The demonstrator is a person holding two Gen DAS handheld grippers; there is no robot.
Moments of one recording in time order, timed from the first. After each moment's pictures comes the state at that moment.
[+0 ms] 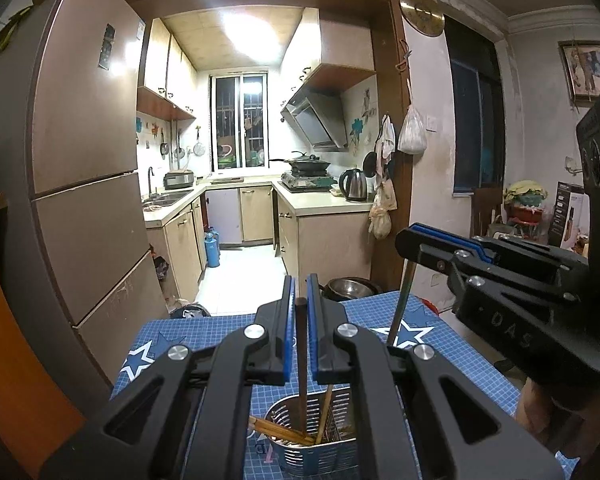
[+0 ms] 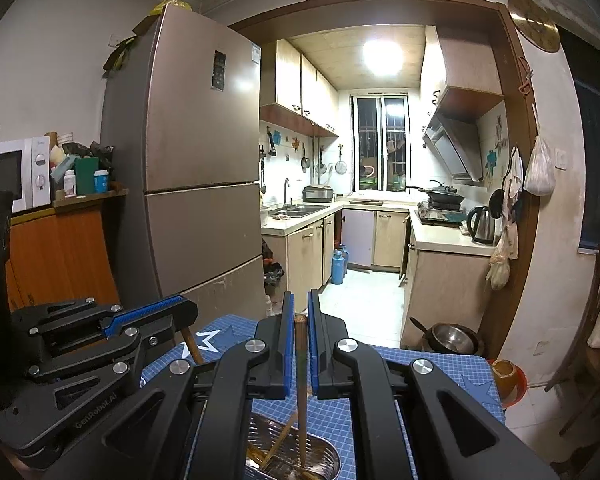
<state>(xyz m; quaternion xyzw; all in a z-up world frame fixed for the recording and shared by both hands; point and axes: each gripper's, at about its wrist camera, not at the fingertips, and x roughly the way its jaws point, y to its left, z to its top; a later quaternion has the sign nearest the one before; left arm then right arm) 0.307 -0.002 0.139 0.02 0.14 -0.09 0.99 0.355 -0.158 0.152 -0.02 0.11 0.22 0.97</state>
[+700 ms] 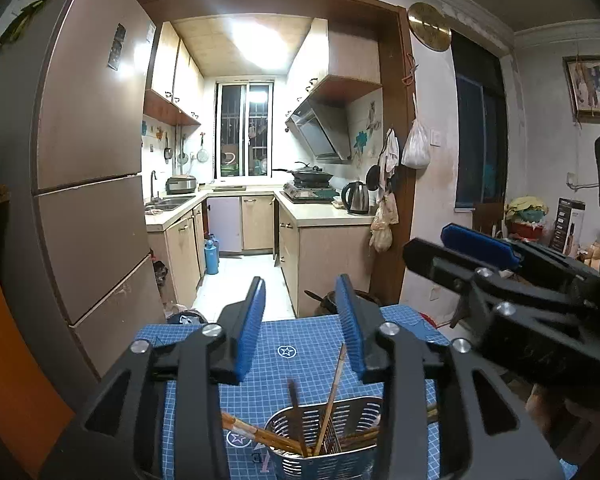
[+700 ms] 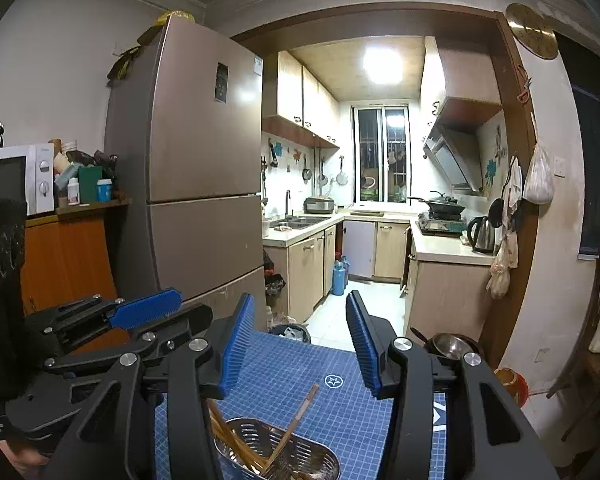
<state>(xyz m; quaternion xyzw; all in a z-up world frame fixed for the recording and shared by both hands) 0.310 0.005 0.140 0.00 0.11 -0.08 0.99 0.346 -0.162 0.158 -0.02 0.08 0.22 0.97</state>
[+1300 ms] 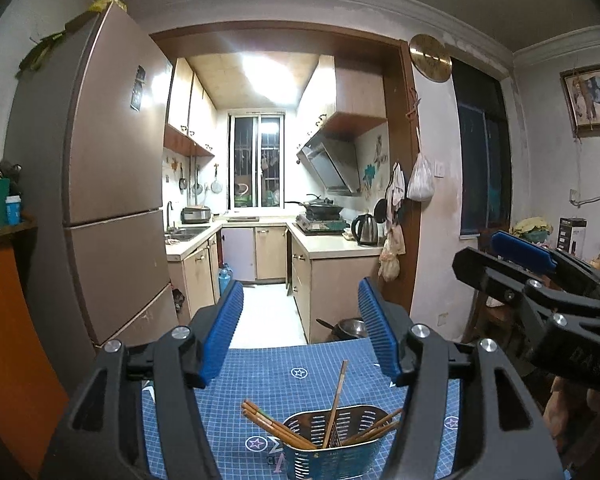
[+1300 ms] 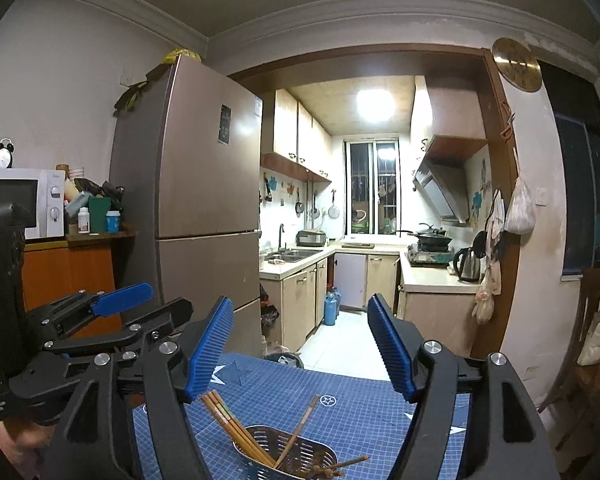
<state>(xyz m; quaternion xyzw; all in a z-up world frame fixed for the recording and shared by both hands) 0.242 0.012 0.183 0.00 0.06 -0.06 1.00 0.264 -0.181 0.197 -0.01 0.02 0.20 0.98</state>
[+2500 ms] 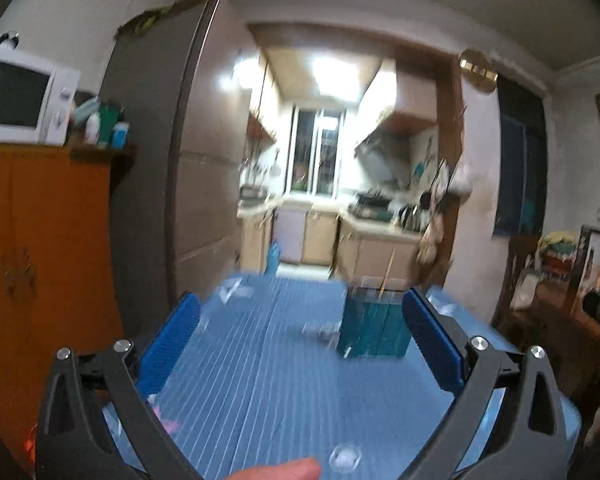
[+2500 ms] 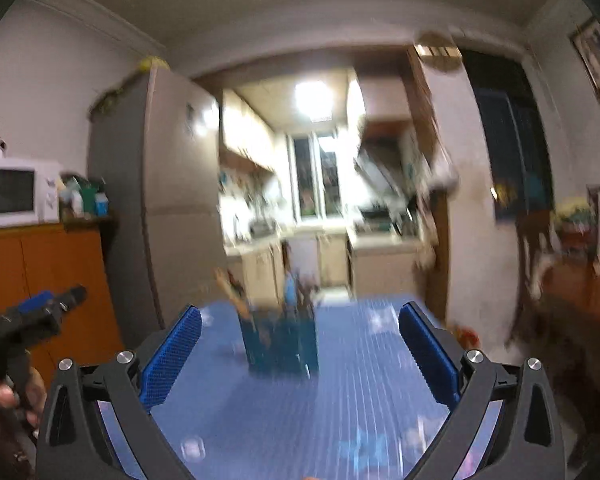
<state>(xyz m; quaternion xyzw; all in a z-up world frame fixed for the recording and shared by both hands) 0.051 0.079 0.036 -0.06 0.08 0.05 0.99 0.036 -0.233 0.029 0.04 0.06 0.09 0.99</state>
